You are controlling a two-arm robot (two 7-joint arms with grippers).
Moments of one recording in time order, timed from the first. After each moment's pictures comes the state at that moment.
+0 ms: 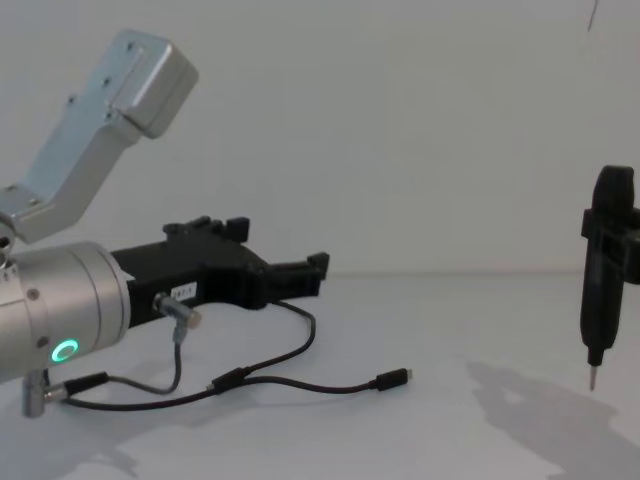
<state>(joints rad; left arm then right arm) -0.28 0.41 0.48 -1.59 -0.28 0.02 -0.24 -0.01 0.34 -0.23 -1.77 0.29 0.03 0.07</state>
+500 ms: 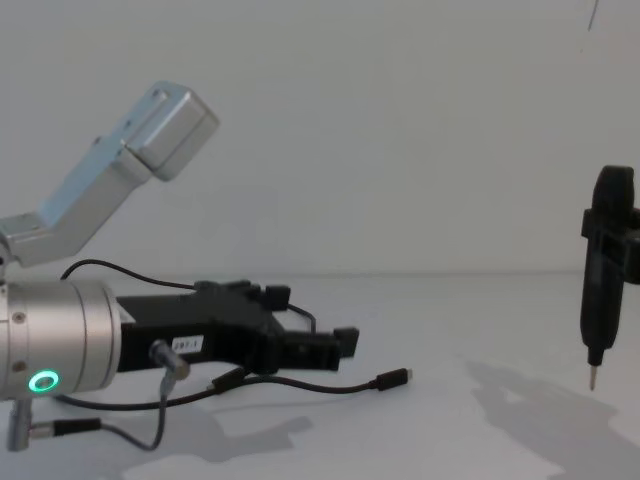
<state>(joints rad) -0.35 0.47 0.53 -1.53 -0.37 0.12 -0.50 -0.01 0.34 -0.23 -1.77 0.29 0.03 0.07</state>
